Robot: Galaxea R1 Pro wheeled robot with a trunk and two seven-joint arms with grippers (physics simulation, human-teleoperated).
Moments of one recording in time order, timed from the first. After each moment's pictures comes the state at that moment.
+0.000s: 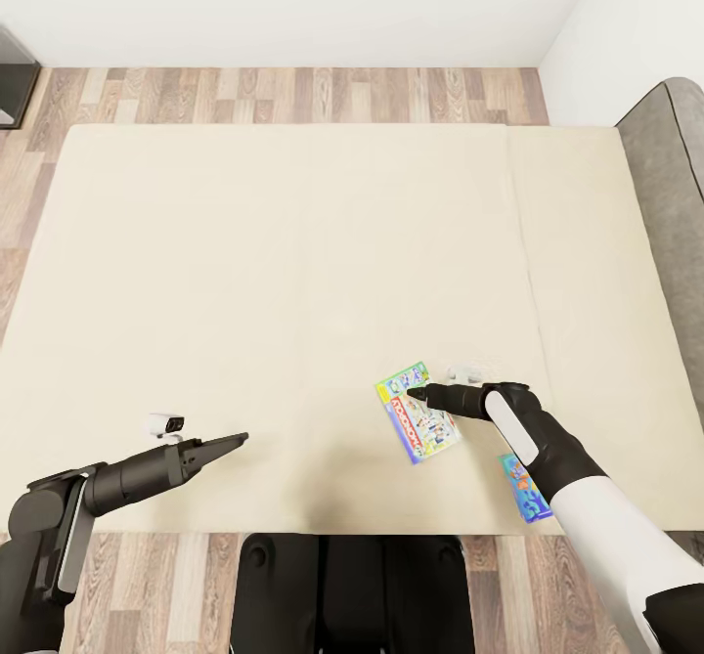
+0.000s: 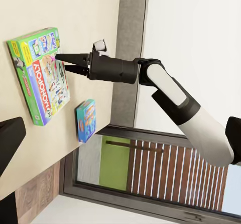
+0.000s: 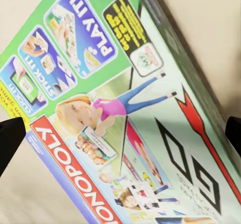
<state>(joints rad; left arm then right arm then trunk) -0.39 0.11 0.37 -1.46 0.11 0.97 -1.51 -0.85 -0.15 0.27 -0.88 -0.62 0.72 0.12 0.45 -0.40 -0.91</state>
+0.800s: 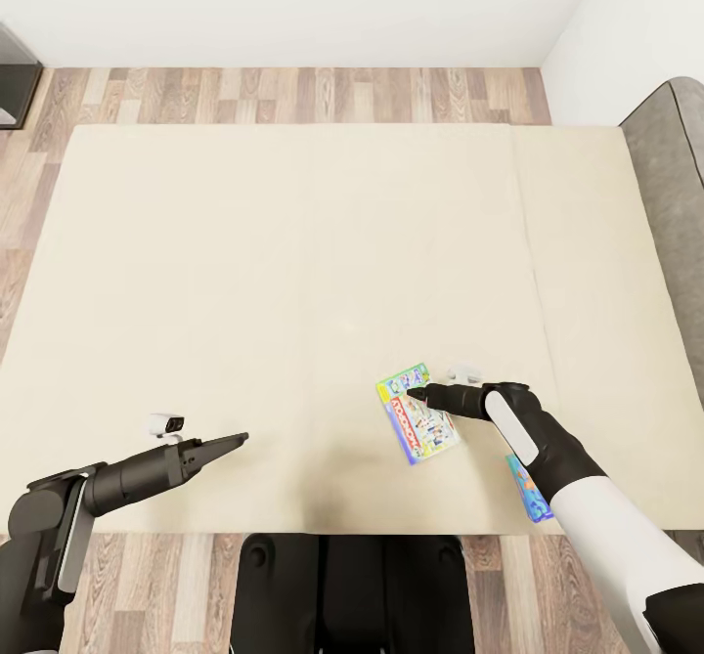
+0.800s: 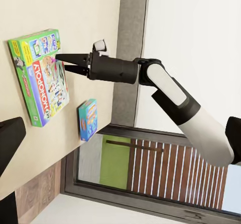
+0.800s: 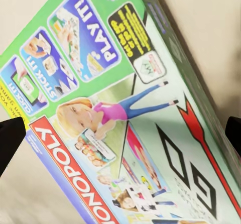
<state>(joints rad) -0.39 0.11 0.37 -1.46 0.11 0.97 -1.51 -0.85 -0.15 0.27 -0.88 -0.62 0.72 0.12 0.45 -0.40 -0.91</state>
